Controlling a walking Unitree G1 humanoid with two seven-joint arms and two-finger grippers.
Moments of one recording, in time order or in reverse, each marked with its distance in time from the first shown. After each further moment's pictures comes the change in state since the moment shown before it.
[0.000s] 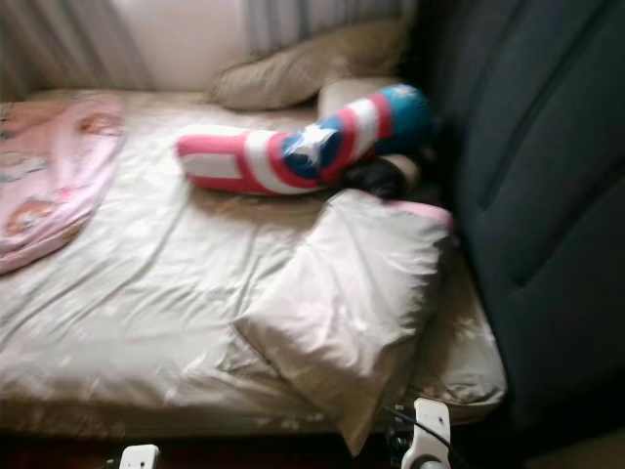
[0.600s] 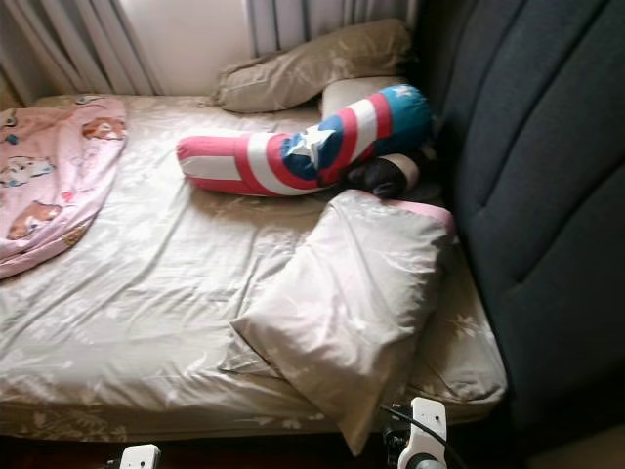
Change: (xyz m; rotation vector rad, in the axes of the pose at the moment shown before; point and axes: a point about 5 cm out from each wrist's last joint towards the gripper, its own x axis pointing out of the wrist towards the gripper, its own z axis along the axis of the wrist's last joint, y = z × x) left arm 0.002 -0.001 0.005 -0.019 -0.016 -0.009; right arm 0.000 0.000 -0.001 0.007 0.006 -0.012
